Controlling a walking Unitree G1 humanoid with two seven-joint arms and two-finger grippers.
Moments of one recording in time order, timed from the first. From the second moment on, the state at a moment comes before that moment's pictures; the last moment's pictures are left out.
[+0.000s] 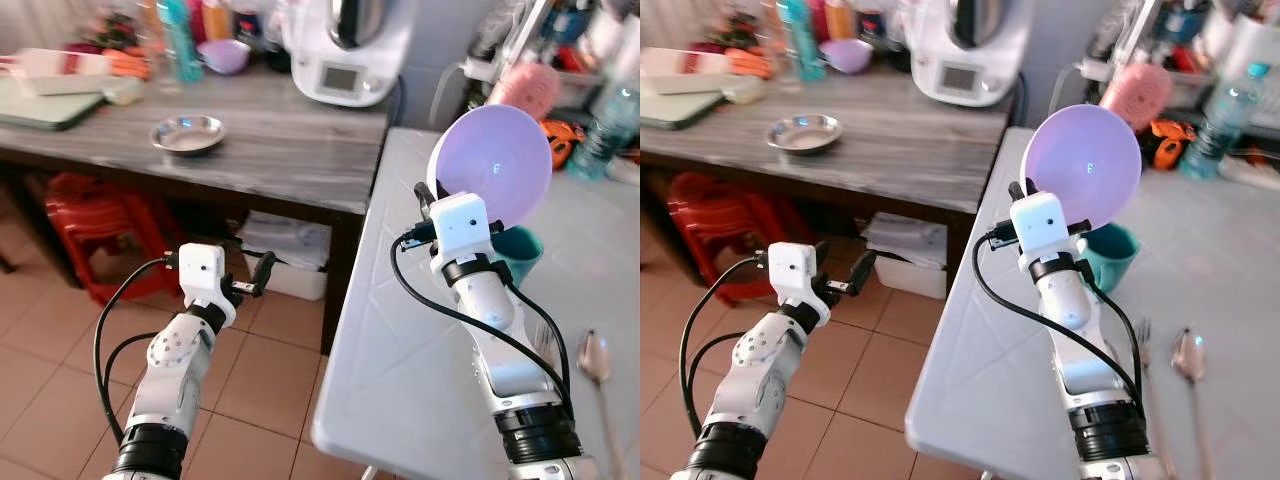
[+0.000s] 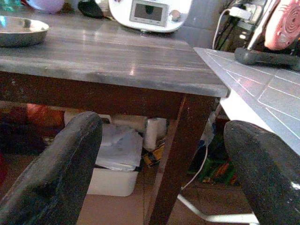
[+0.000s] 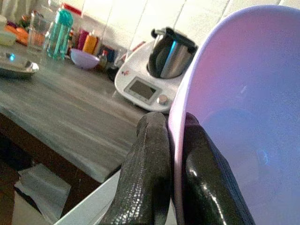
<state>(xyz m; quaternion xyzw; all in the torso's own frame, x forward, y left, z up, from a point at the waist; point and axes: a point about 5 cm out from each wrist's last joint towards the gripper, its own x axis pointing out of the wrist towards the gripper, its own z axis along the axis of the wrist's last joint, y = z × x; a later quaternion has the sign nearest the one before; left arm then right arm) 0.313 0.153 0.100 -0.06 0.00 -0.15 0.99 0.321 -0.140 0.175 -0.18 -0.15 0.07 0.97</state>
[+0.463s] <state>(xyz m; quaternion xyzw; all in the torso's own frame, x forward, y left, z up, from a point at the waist) 0.314 0.149 0.100 -0.06 -0.01 -0.15 0.99 0.320 -0.140 0.172 -0.18 -0.15 0.08 0.97</state>
